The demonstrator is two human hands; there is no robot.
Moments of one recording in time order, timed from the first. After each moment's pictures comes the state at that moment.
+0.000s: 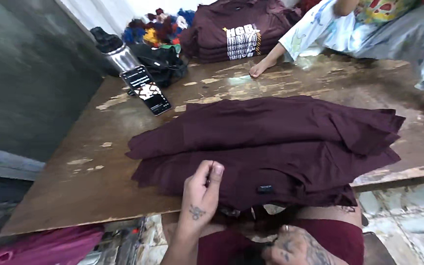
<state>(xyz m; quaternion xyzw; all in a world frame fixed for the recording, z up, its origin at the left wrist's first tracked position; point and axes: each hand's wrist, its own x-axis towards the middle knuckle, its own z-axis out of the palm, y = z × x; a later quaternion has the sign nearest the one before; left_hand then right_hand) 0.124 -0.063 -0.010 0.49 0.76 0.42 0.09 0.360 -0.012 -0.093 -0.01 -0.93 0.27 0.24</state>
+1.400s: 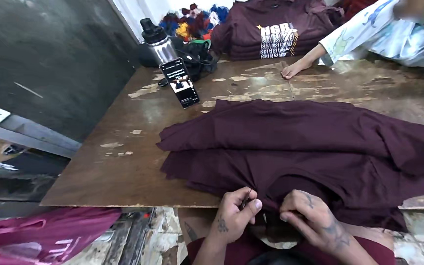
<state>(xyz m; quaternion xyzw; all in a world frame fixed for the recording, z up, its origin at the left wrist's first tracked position) 0.108 -0.098 -0.071 0.47 0.54 0.61 0.34 0.290 0.038 -0.101 -0.03 -0.87 0.30 0.39</state>
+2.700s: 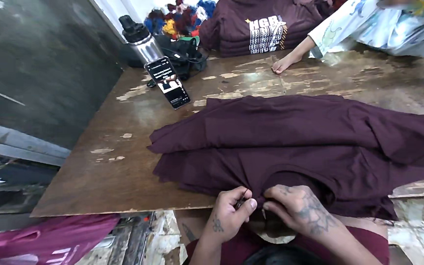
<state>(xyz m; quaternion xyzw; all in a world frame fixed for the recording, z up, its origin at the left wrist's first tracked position) 0.107 -0.095 -0.071 0.50 0.55 0.58 0.34 0.272 0.033 -0.066 -0.10 -0.91 0.27 0.32</state>
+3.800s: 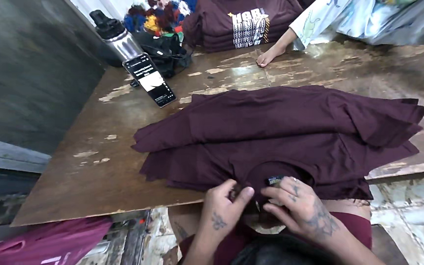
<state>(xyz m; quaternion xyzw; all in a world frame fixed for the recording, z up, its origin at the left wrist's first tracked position) 0.133 -0.089 -0.045 0.48 0.76 0.40 0.16 0.305 0.031 -0.082 -0.10 -0.90 0.18 0.39</state>
